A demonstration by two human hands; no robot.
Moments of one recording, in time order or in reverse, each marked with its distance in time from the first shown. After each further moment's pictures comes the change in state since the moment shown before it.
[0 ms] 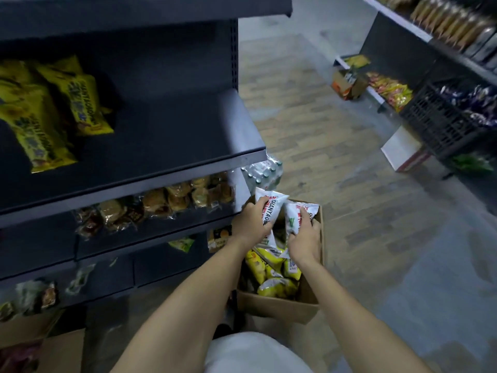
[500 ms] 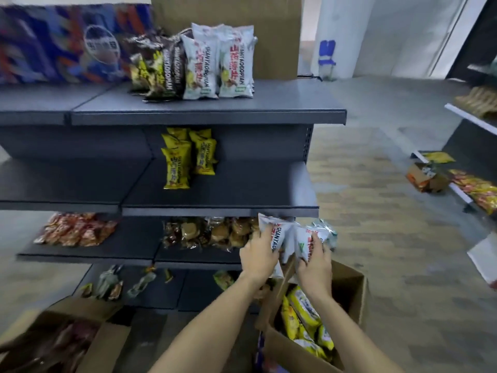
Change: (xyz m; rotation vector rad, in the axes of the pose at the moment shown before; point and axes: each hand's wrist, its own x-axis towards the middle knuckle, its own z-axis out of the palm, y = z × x) left_hand -0.103 0.015 -0.096 0.186 0.457 -0.294; right_hand -0.062 -0.076 -0.020 0.186 -0.065 -0.411
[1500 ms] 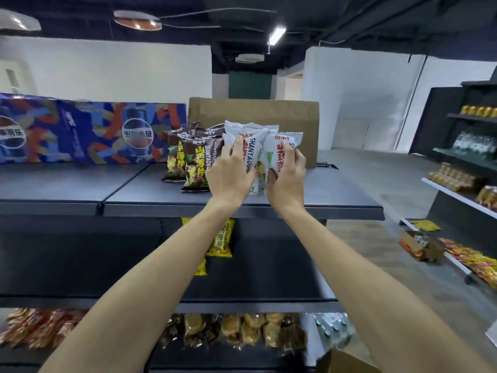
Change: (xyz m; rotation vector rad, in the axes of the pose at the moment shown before) left_hand 0.220 -0.036 -0.324 0.050 0.786 0.178; right_hand 0.142 -0.387 0.015 0.182 0.356 -0.703
